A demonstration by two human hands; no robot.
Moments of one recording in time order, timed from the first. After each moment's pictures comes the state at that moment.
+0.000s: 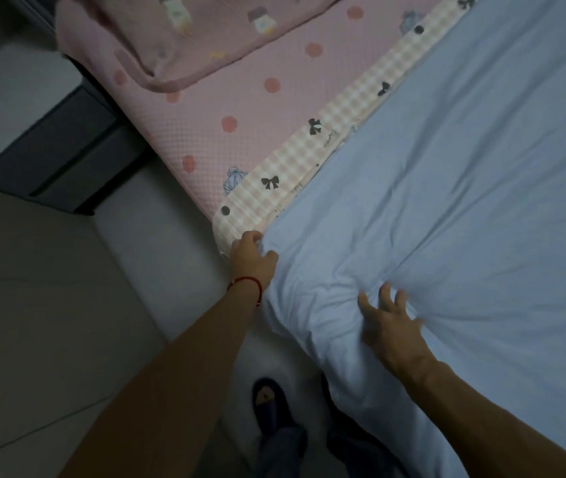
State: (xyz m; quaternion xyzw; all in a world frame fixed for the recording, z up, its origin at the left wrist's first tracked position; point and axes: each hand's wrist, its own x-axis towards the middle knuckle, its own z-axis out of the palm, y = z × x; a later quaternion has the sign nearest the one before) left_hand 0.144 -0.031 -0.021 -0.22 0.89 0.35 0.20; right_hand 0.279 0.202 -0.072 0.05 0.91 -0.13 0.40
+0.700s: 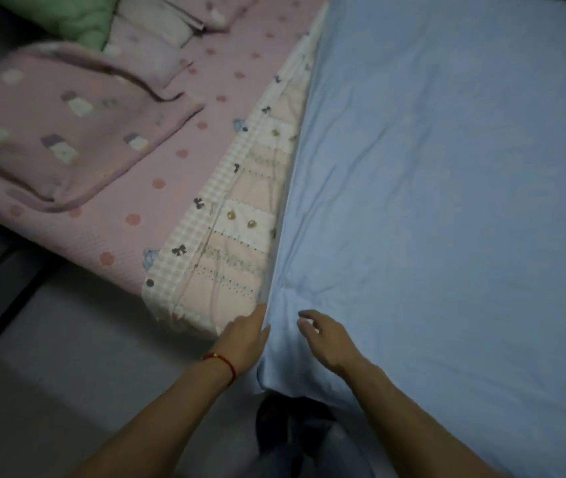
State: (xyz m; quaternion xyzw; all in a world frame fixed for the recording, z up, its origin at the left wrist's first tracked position) left_hand 0.259 0.033 0.128 0.28 0.87 0.18 0.37; right_hand 0.372 0.204 0.118 0.29 0.79 -0.49 0.21
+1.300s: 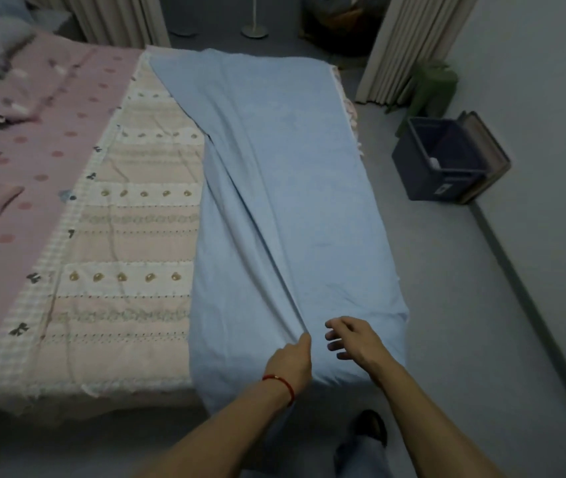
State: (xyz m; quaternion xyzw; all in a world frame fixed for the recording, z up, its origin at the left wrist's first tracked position) left_hand 0.574 0.237 0.188 0.52 0.77 0.07 0.38; right_hand 0.696 0.339 0.228 0.59 0.58 -0.57 -0.03
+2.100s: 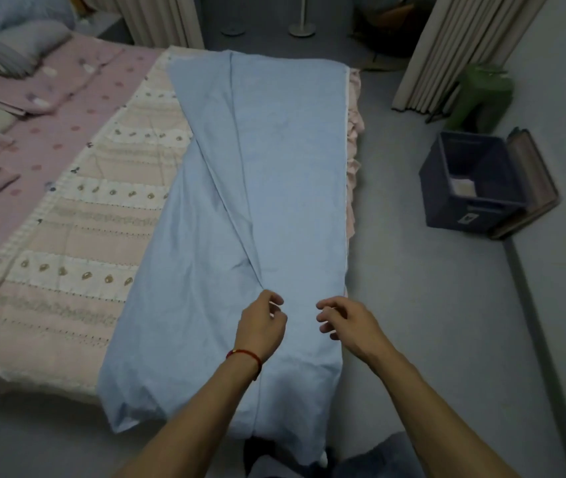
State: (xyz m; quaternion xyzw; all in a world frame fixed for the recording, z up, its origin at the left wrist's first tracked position) left_hand 0.704 0.501 0.257 0.21 0.86 0.35 0.31; right_hand 0.837 0.630 0.260 0.44 0.70 -0.56 0.00
